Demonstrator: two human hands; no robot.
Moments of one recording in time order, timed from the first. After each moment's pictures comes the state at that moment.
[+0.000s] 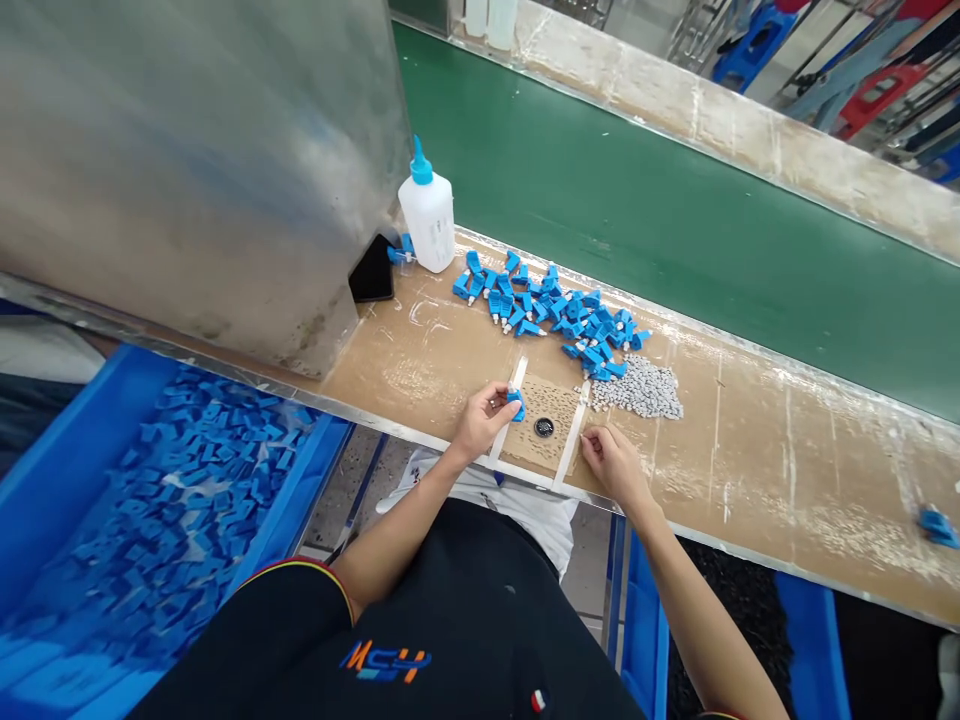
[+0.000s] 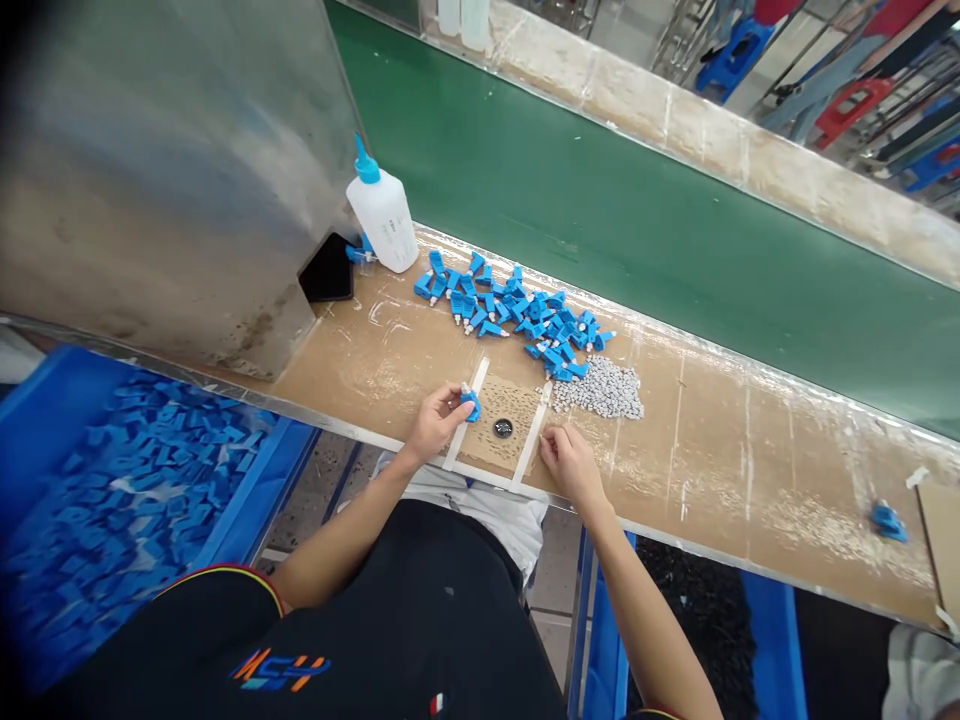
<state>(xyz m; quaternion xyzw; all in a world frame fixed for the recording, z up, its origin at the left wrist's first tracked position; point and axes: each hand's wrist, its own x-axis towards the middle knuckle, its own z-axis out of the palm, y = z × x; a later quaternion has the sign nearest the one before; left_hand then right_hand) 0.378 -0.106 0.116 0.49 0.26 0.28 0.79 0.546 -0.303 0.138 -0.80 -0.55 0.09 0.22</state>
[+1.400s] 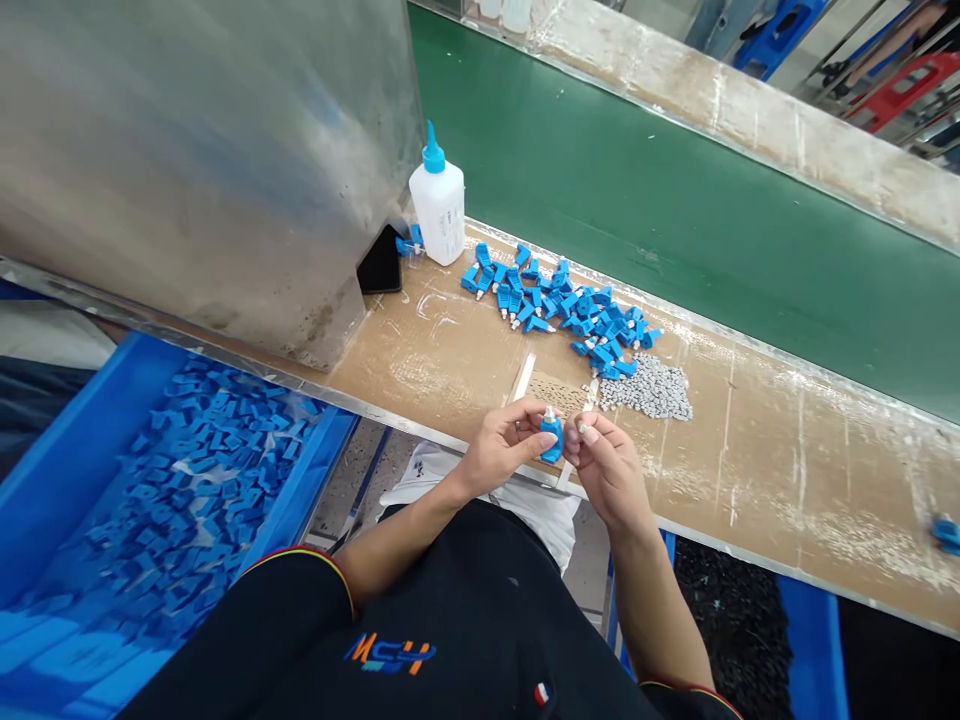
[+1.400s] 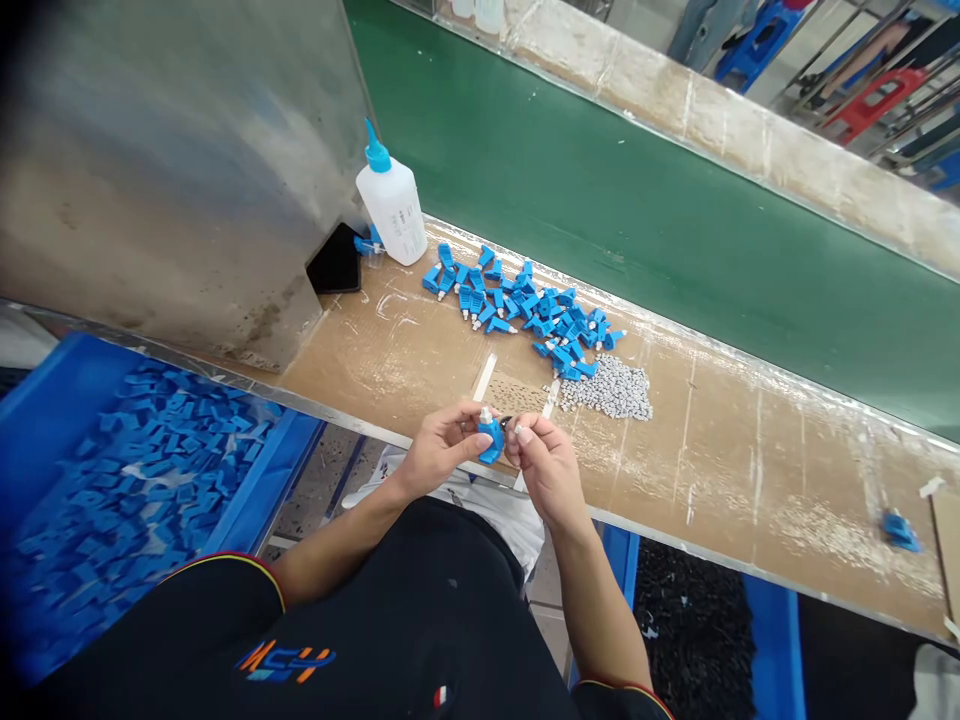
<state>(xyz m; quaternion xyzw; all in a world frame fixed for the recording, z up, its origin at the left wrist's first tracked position) 0.359 -0.130 0.182 0.48 0.17 0.24 0.83 0.474 -0.238 0.224 -0.57 -0.20 0.45 0.66</state>
